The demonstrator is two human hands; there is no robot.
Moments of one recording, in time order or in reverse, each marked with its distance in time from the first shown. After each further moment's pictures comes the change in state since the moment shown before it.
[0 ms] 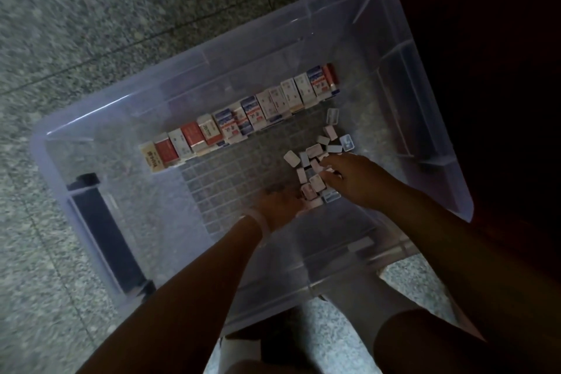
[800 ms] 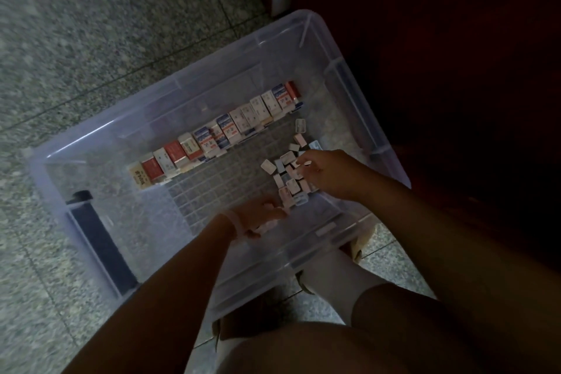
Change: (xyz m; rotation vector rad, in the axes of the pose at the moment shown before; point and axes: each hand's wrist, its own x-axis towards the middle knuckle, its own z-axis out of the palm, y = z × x) left_hand -0.033 0.014 -0.015 -0.198 -0.212 -0.045; right_hand -0.042 -0.017 -0.028 0.164 0.040 0.049
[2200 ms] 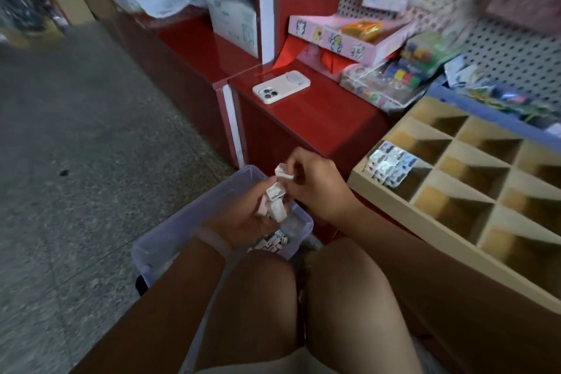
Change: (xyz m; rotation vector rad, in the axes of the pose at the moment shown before) left_hand -0.327 0.101 0.113 -0.461 -0.153 0.736; right_hand -0.320 -0.092 -0.050 0.124 0.986 -0.580
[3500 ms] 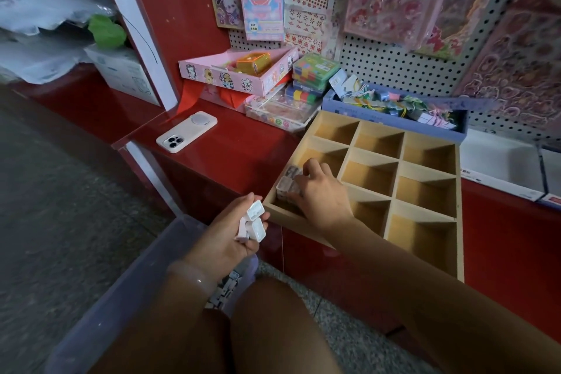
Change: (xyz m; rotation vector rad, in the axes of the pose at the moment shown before) left_hand 0.042 0.000 0.118 0.172 0.057 -0.113; right_hand -0.036 0.076 -0.102 -0.695 0.087 0.408
